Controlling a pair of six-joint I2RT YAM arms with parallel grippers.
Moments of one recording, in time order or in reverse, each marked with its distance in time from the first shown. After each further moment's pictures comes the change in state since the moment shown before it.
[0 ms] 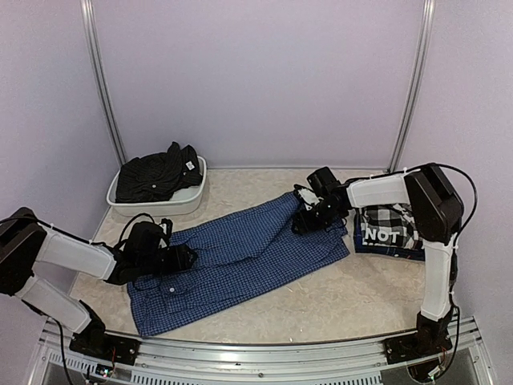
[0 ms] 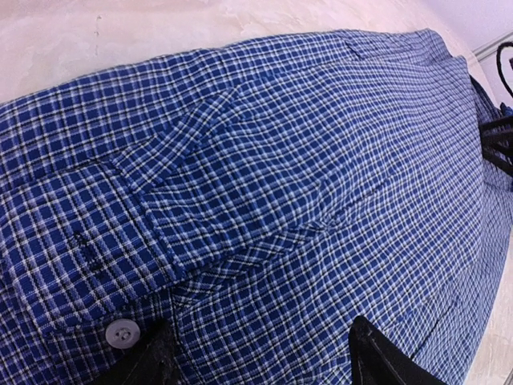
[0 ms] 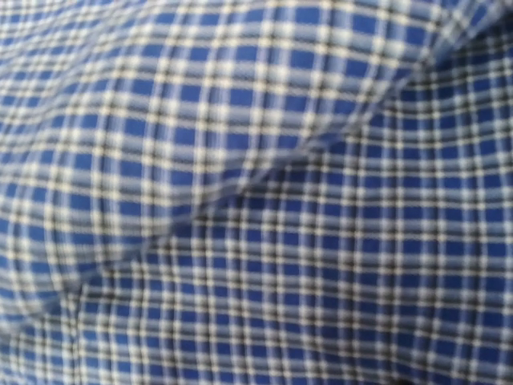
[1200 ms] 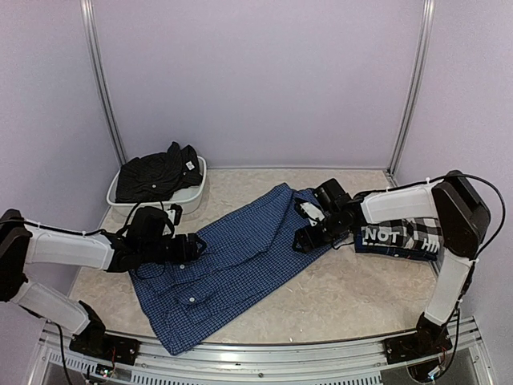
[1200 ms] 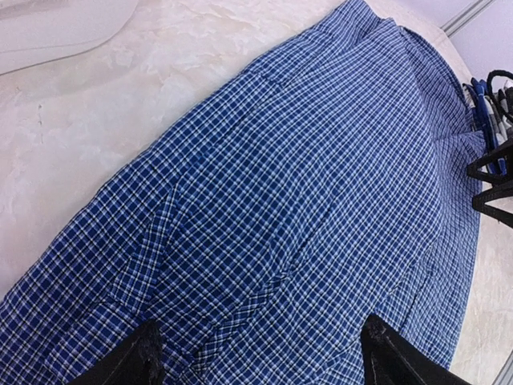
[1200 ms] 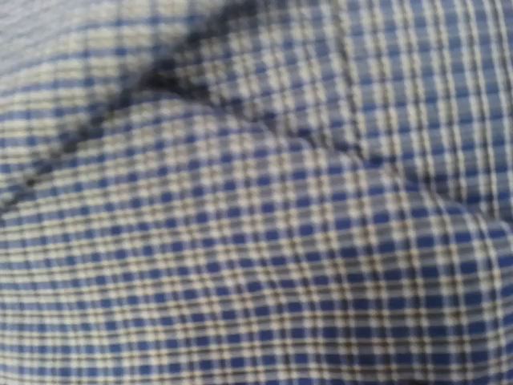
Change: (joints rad) left arm -0.061 -0.080 0.139 -0.175 -0.007 0.115; right arm 0.086 -0.218 -0.235 0.029 -0.062 0.000
